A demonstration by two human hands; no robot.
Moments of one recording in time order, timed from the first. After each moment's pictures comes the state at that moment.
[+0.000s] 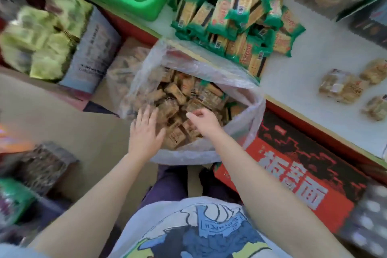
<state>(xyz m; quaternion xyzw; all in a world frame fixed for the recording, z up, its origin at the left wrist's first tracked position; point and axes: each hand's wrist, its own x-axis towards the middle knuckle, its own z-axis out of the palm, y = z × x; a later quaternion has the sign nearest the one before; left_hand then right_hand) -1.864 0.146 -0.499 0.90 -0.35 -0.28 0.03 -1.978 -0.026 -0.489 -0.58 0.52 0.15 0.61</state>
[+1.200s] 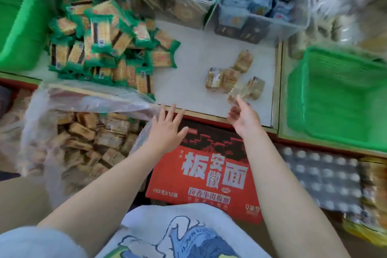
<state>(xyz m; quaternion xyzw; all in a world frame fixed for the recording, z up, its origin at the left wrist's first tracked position) -2.059 -0.096 -0.471 0.74 -0.60 -0.31 -0.03 -2.259 -0.220 -0.420 -0.15 0.67 -0.33 0.65</state>
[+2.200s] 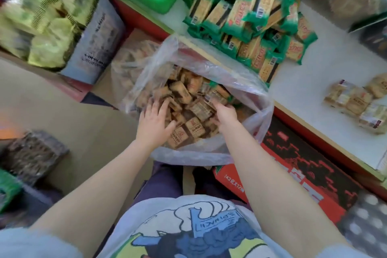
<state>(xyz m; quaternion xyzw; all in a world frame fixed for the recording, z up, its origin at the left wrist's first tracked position) -1.846 0.126 -0.508 0.88 -0.36 -0.32 0.01 -1.966 -0.060 -0.522 -0.29 0.70 -0.02 0.66</state>
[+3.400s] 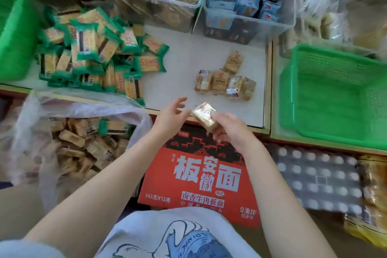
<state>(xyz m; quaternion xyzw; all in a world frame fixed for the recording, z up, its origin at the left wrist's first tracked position) -2.085 -0.147 -0.419 0.72 -0.39 -0.49 0.28 -2.276 -0.195 -0.381 -0.42 0.59 -0.08 0.68</state>
